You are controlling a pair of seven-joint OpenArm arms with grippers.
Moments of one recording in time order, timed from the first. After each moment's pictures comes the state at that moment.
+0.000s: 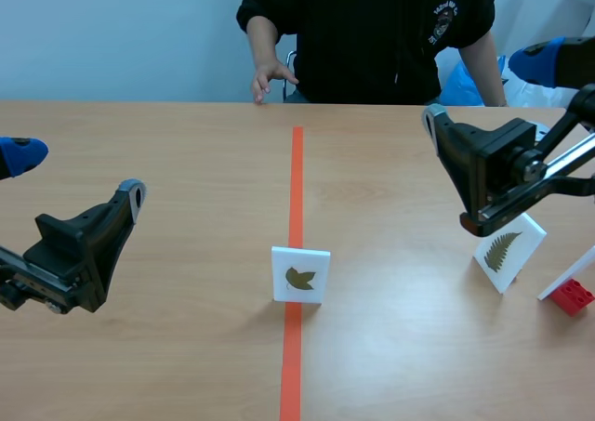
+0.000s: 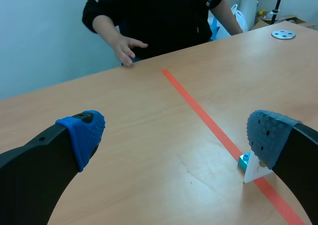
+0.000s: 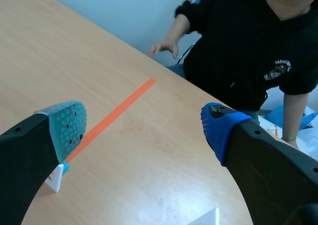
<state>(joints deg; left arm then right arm) 39.3 -29.6 -2.9 115.5 -16.1 -9.8 -14.2 -33.7 27.4 7.2 127.9 7.8 17.0 -1.5</state>
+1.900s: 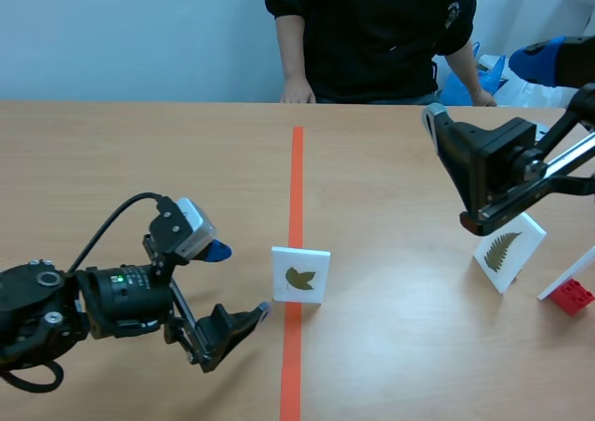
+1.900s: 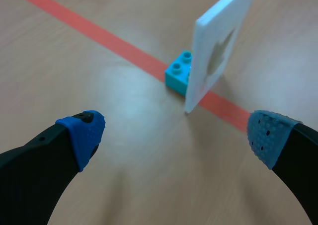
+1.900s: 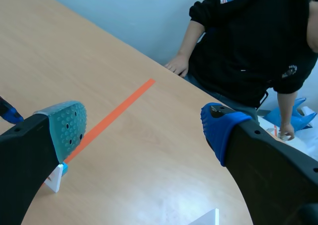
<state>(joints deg) -9.4 -29.9 44.1 63.8 -15.3 -26.0 -15.2 -33.6 27.4 7.2 127.9 7.8 17.0 -1.5</state>
